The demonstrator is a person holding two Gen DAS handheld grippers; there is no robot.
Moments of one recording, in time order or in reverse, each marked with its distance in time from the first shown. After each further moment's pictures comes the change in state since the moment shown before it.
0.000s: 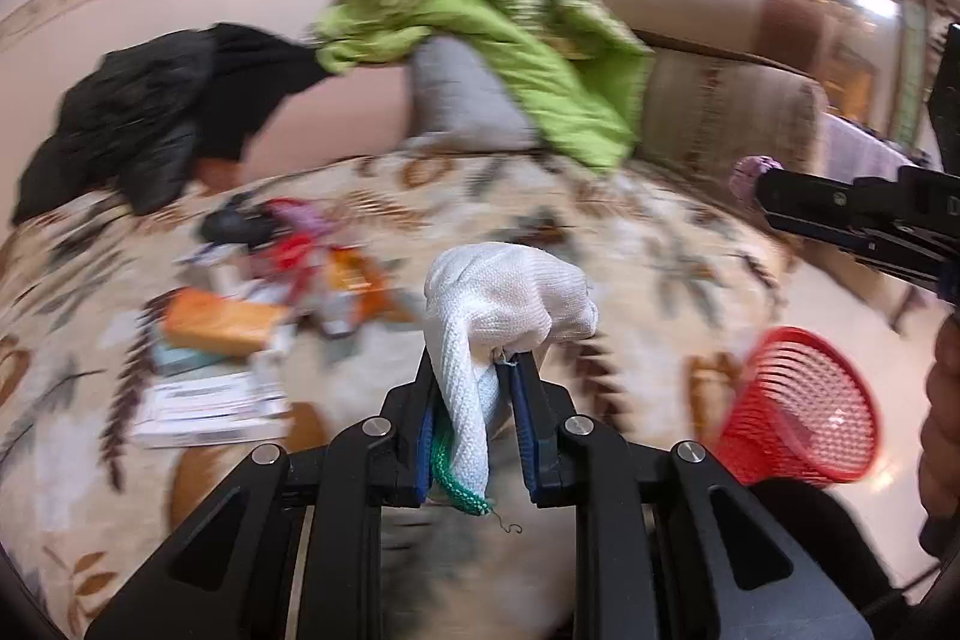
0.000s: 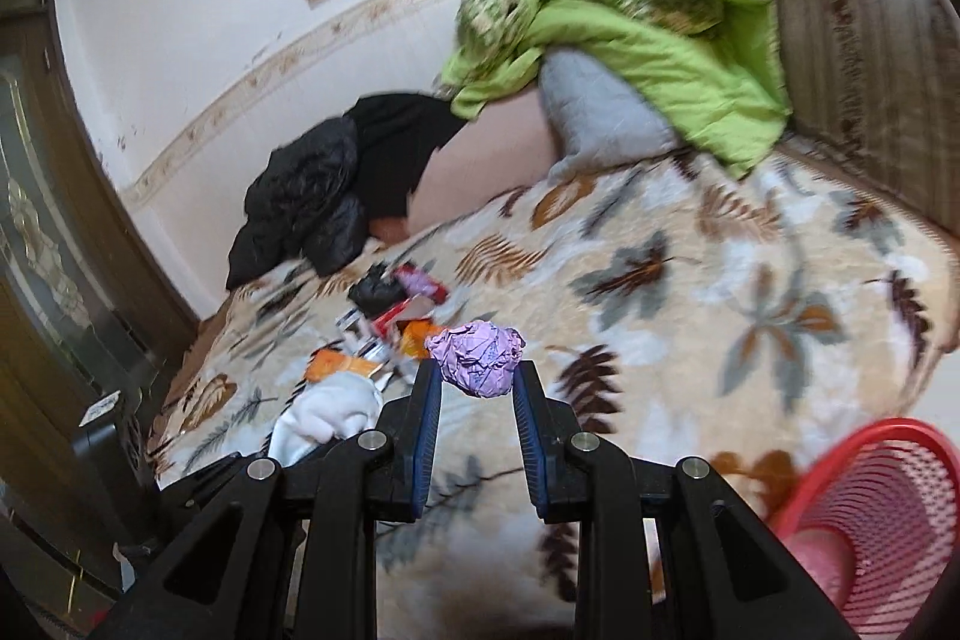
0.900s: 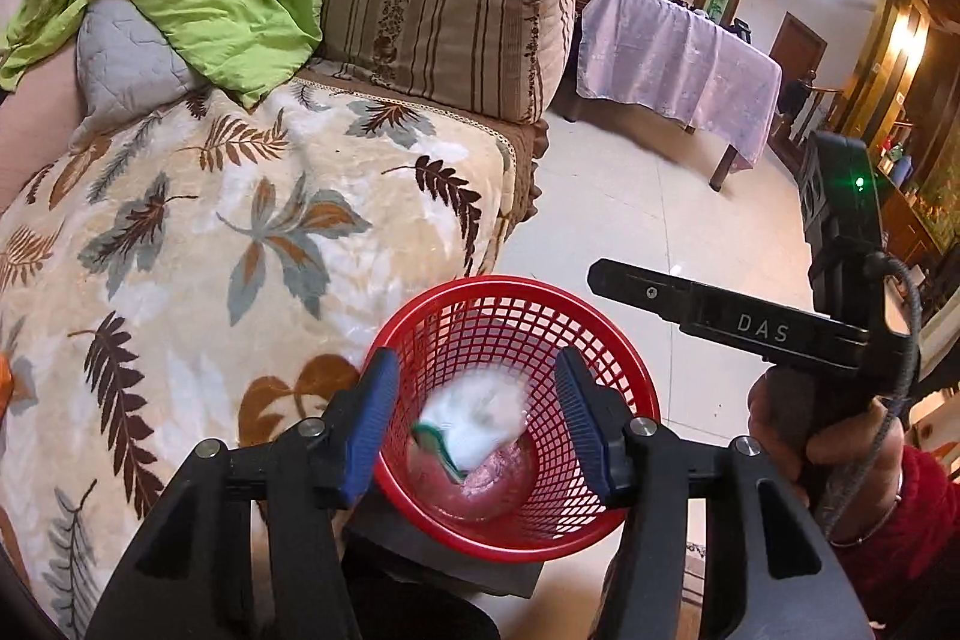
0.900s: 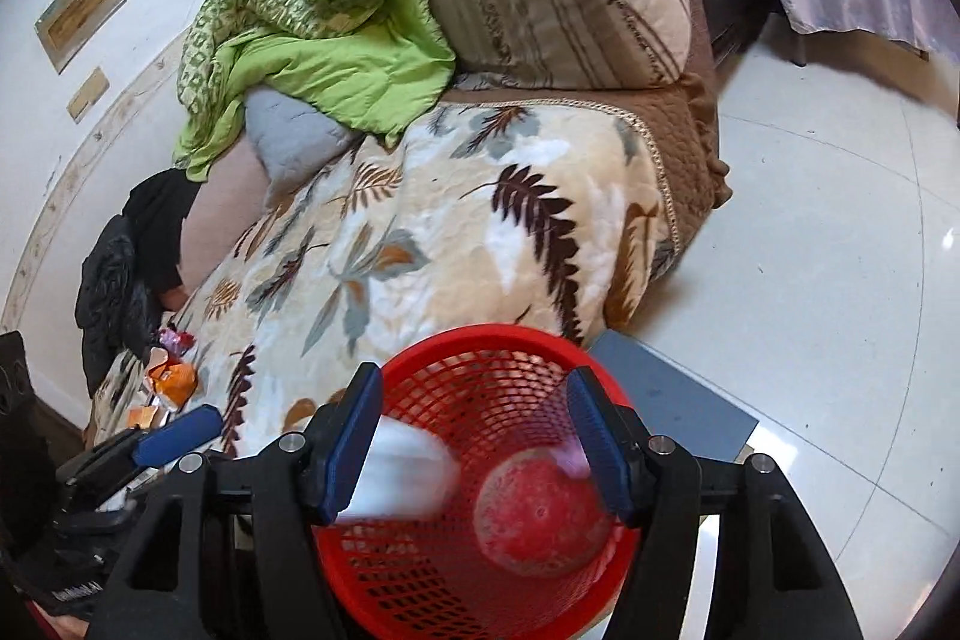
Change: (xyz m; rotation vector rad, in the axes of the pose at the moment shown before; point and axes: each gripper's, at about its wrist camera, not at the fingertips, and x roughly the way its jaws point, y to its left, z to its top) left arm 0.083 -0.243 0.024 0.220 0.281 -0.451; right arm -0.104 -0.240 -0.052 0.356 0.029 -0.349
